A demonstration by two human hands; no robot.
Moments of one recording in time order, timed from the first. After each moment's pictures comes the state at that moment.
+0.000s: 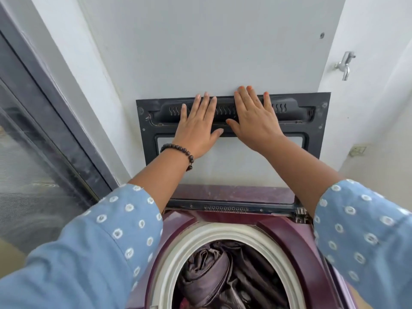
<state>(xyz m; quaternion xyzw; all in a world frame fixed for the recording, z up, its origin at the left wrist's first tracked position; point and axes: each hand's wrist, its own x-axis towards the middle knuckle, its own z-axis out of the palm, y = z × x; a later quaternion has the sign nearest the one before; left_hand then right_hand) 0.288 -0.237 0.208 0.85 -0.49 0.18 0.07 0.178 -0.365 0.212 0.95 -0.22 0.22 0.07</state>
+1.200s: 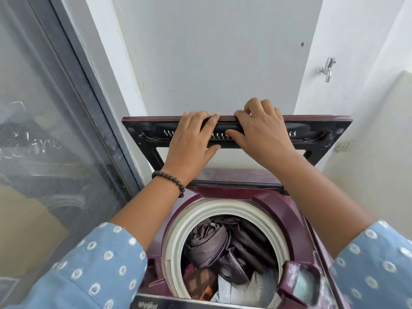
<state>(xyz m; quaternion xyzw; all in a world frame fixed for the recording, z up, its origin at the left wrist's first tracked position) 0.188 -0.112 0.205 0.74 -0.53 0.37 0.18 0.066 -0.247 0.231 0.92 -0.18 0.34 0.10</state>
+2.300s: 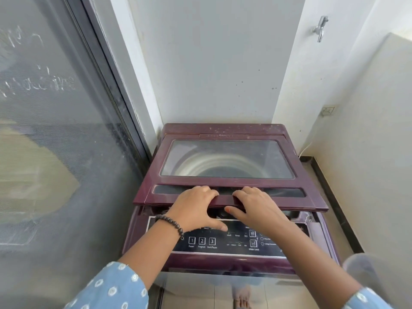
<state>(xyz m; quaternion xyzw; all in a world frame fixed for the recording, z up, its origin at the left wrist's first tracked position) 0.063 0.033 0.073 0.81 -0.57 -0.13 0.03 -0.075 -0.098 0.058 0.97 -0.21 -0.01 -0.12</state>
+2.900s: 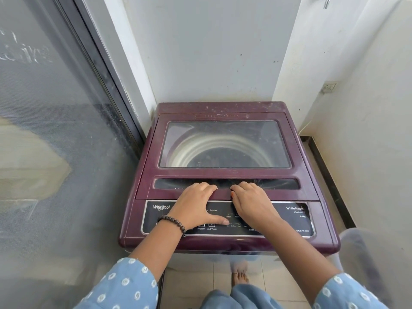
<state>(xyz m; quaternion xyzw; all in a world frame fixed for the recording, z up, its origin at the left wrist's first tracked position) 0.058 0.044 0.013 0.81 -0.56 -0.16 0.08 -0.077 -0.084 0.003 0.95 -0.26 0.00 -0.15</state>
